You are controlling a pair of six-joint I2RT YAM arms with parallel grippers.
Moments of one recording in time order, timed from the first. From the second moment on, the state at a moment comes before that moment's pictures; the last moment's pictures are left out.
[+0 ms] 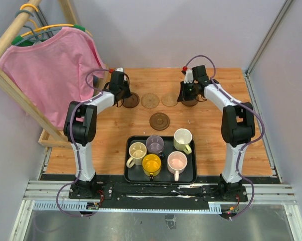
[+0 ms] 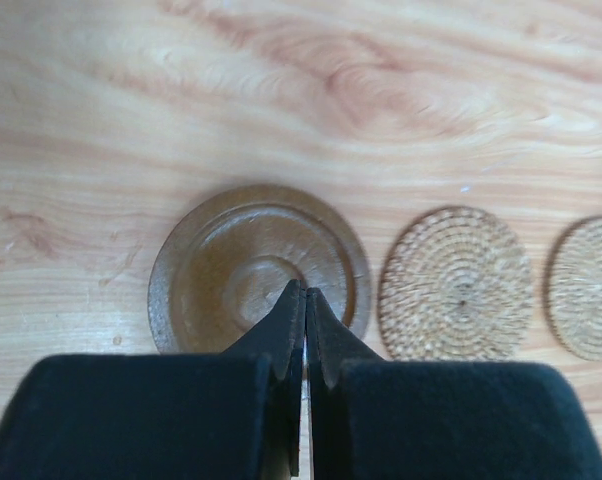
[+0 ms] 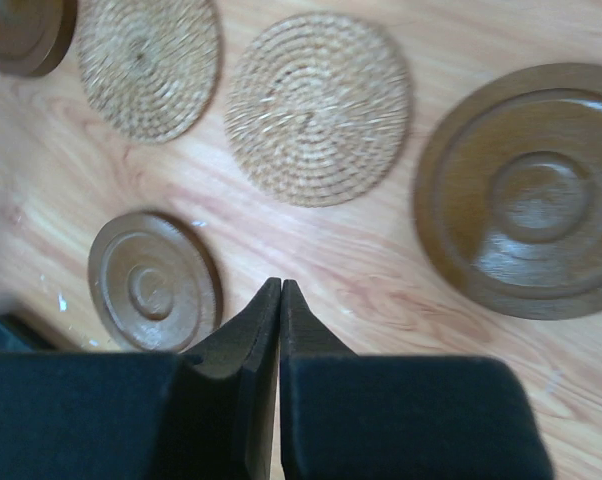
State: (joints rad) left arm -0.25 2.04 1.41 -0.03 -0.06 -0.43; right arm 0.23 2.04 1.62 -0.47 -0.41 0.09
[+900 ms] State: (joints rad) left arm -0.25 1.79 1.13 0.08 -0.05 -0.44; right arm 0.53 2.14 1.69 -0.75 -0.35 -0.07
